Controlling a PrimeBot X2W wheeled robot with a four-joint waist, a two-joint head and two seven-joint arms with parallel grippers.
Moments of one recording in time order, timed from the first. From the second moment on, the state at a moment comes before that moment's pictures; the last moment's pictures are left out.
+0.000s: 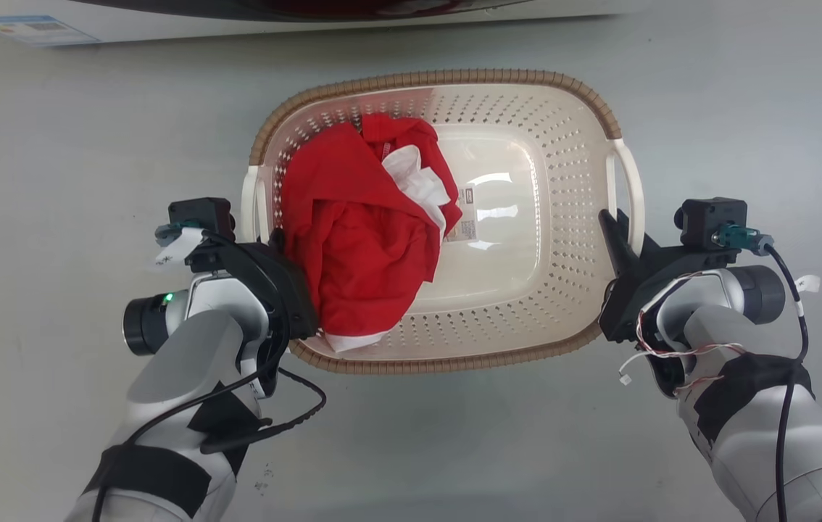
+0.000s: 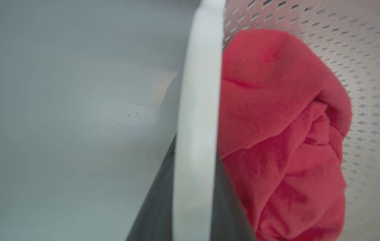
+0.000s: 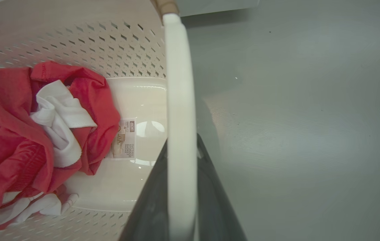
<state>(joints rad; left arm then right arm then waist) -0.98 -0.01 -0.49 1.21 -0.77 0.07 -0.05 -0.98 -0.08 0.45 1.20 0.49 0.11 -0.18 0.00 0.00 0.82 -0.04</state>
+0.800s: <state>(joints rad) -1.02 -0.01 -0.49 1.24 -0.77 0.05 -0.07 -1.02 -0.07 0.45 1.23 0.49 0.11 -0.20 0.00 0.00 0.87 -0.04</state>
